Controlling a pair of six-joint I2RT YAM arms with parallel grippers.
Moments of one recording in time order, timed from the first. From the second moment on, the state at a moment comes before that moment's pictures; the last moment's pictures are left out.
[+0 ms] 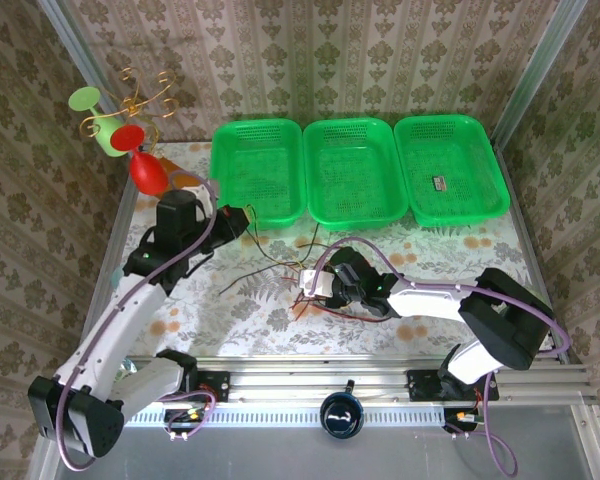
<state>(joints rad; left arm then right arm) -0.39 1.00 0.94 -0.41 0.36 -0.70 0.82 1.52 0.64 0.15 -0.06 -0.70</state>
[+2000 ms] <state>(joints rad) -0.48 0.93 0.99 -0.45 0.37 -0.67 0.76 1.44 1.06 0.04 -0.41 0.25</state>
